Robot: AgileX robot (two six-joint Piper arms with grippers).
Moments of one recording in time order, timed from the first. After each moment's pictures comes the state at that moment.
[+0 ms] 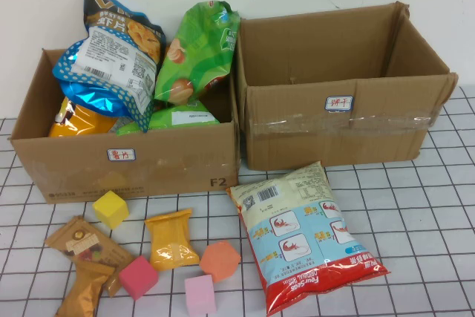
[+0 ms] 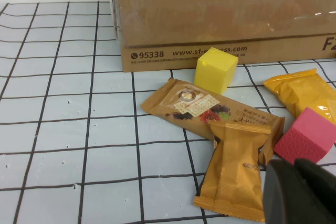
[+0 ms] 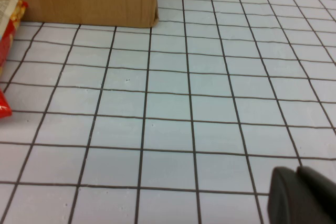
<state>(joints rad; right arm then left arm) 0.01 -0.01 0.02 -0.06 0.42 -0.04 -0.13 -0.01 0.02 0.00 0.37 -0.10</state>
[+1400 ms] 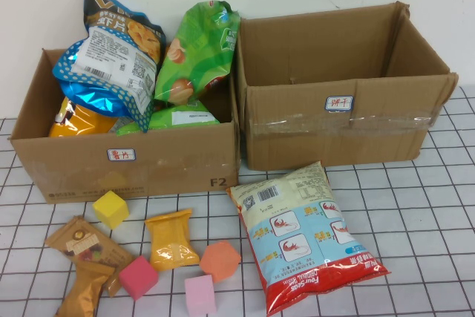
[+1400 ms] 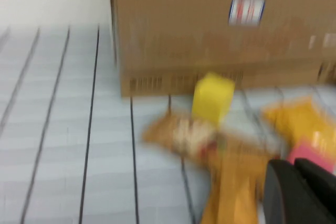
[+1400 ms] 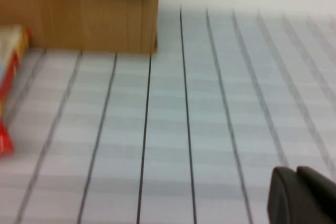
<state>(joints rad) 0.01 -0.01 0.03 -0.06 0.33 -0.04 -0.13 -0.01 0.03 0.00 0.30 -0.10</state>
